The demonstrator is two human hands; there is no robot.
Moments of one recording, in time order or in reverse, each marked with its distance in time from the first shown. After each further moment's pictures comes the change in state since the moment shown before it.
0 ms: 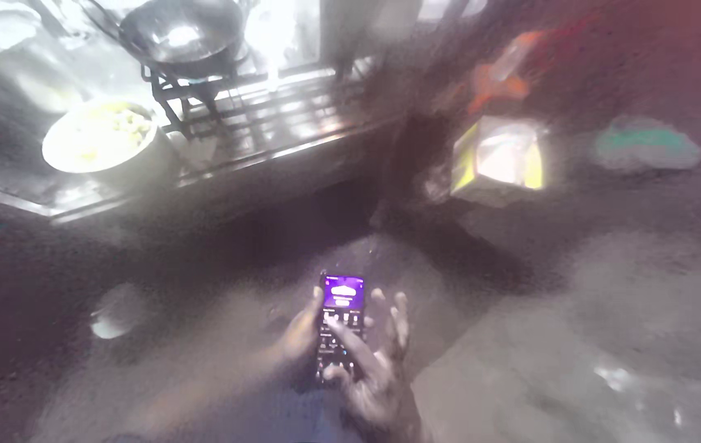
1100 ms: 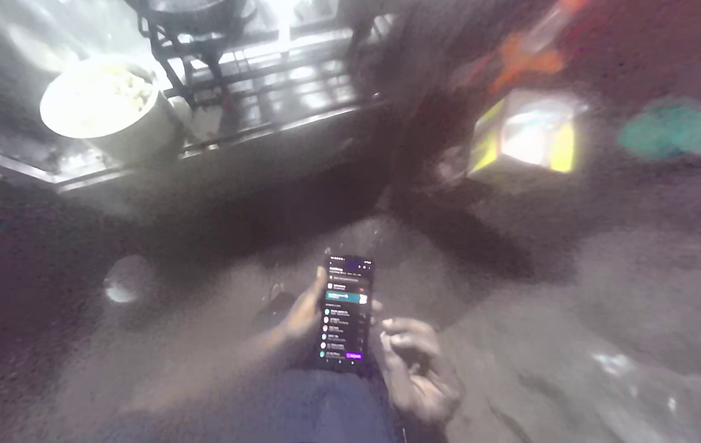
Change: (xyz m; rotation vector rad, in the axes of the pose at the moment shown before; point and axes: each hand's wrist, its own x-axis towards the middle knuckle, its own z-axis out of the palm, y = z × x) left_hand 0.003 -0.024 -0.020 -0.281 -0.273 0.011; right_hand -0.018 0.003 -0.010 0.597 0.278 0.110
